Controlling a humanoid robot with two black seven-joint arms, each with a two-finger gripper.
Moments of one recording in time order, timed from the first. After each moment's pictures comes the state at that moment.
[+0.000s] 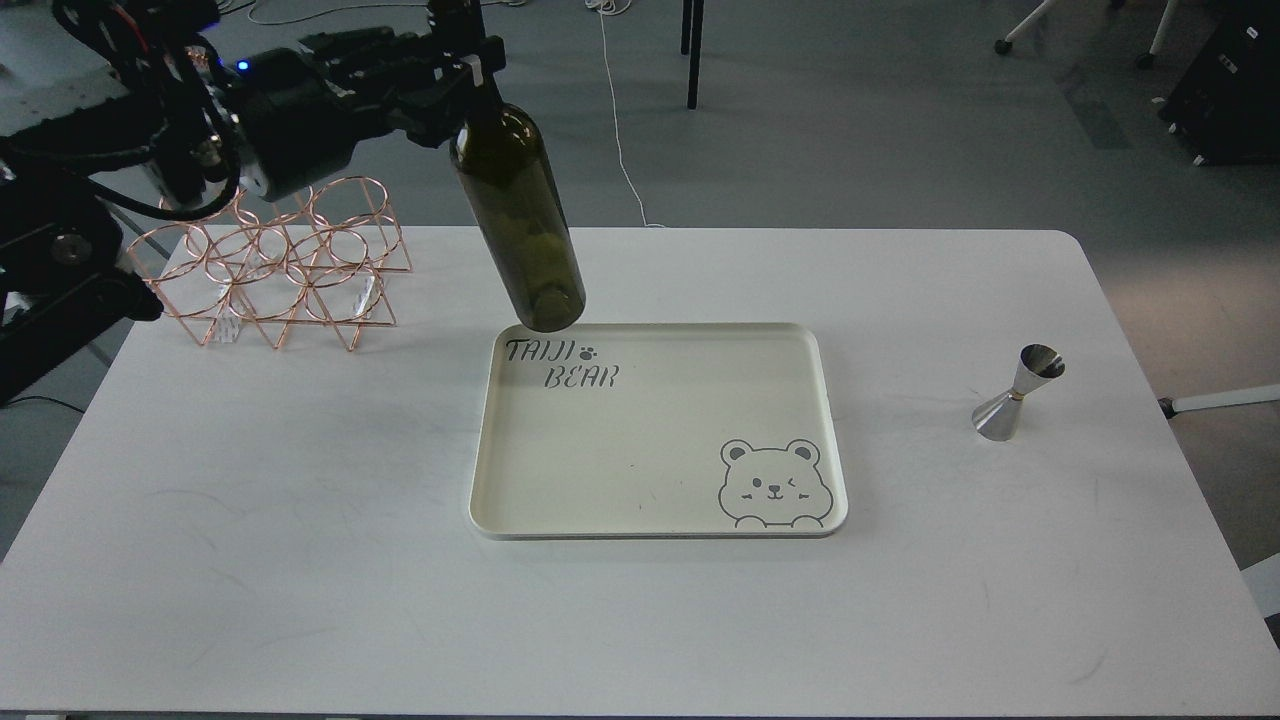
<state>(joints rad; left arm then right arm) -0.96 0.86 -0.73 -1.56 1.64 -0.19 -0.13 1.00 -0.75 0.53 0.53 -0.16 0.31 0.42</state>
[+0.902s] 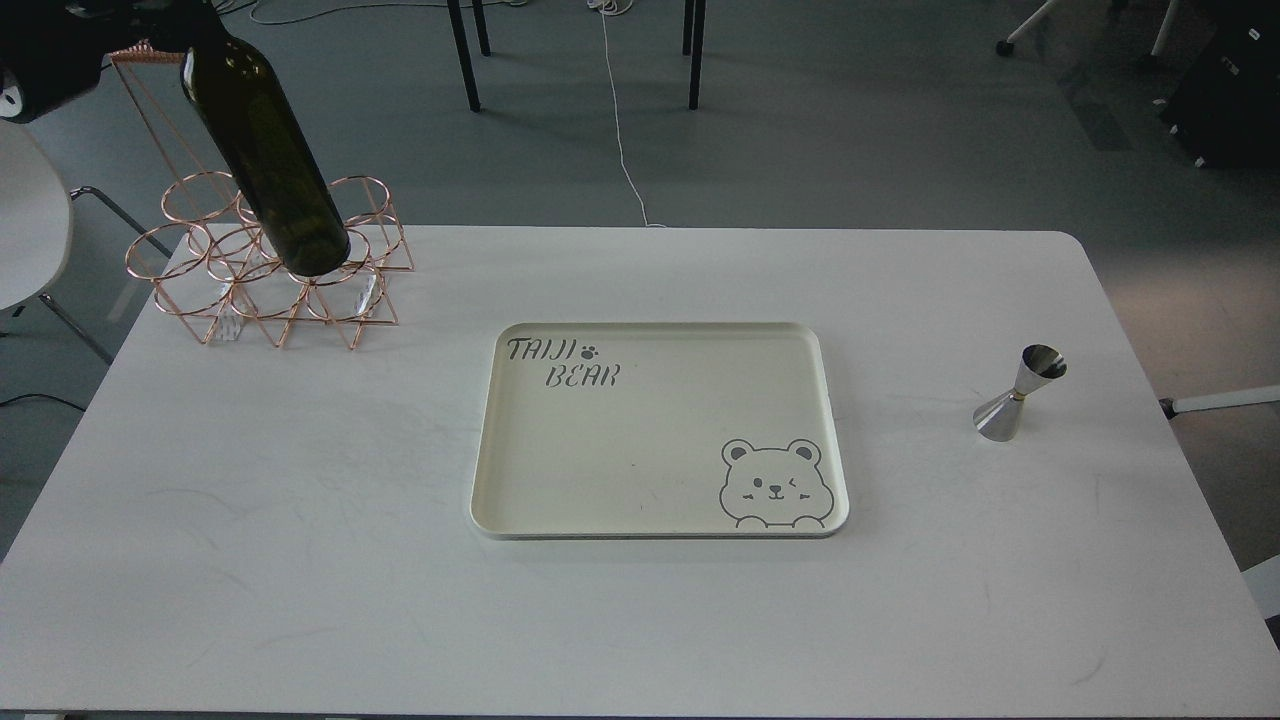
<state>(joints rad) -1.03 0.90 -0.66 -1.06 1.66 -0.18 -0.25 1.00 -0.74 0.53 0.53 -0.16 0.31 0.42</state>
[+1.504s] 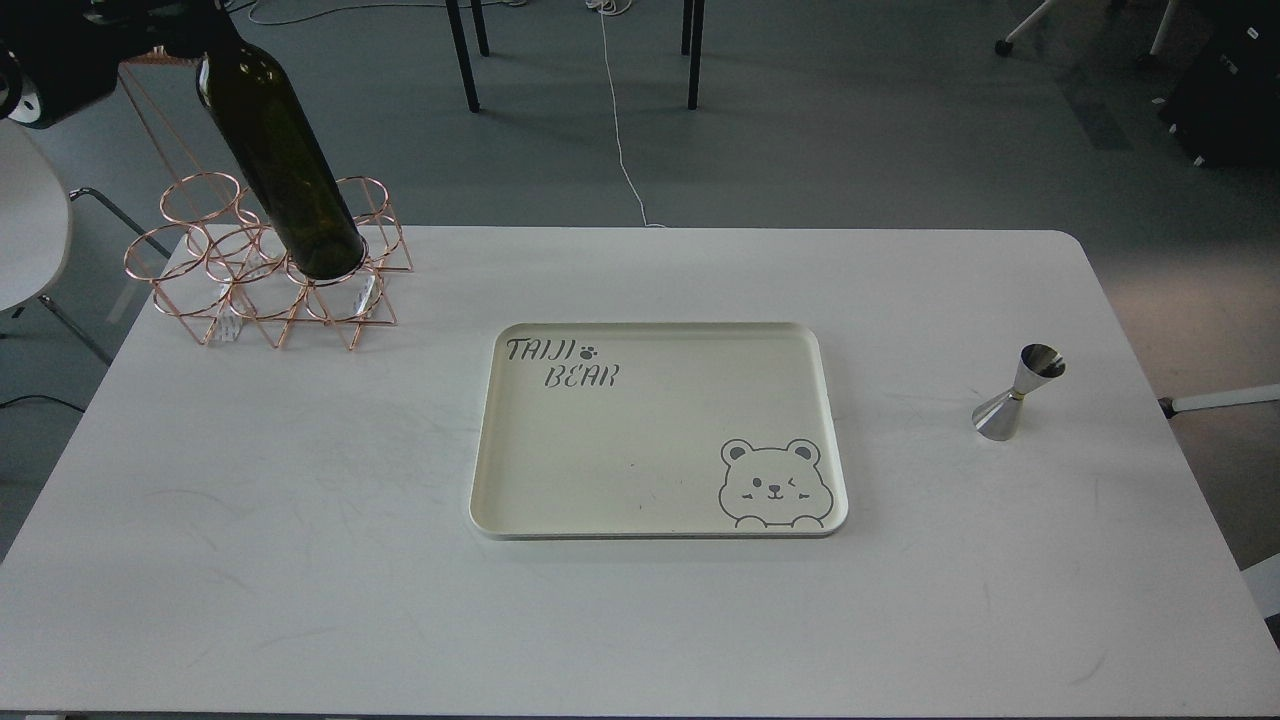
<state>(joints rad) -1.03 0.88 -0.65 -1.05 1.66 -0.18 -0.25 1.00 -0.74 0.53 0.53 -0.16 0.31 0.42</state>
